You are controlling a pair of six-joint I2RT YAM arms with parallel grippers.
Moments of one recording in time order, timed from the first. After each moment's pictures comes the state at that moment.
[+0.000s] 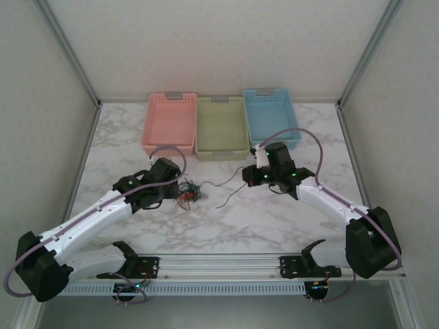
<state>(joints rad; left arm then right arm) -0.72 1.09 0.86 -0.81 -0.33 -0.67 0.51 1.30 0.79 -0.27 -0.35 0.34</state>
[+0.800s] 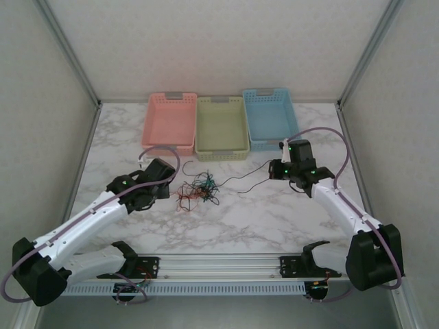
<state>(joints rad) -0.69 1.05 0.89 -0.94 -0.47 -0.71 0.30 1.20 0.79 -0.42 -0.17 0.33</state>
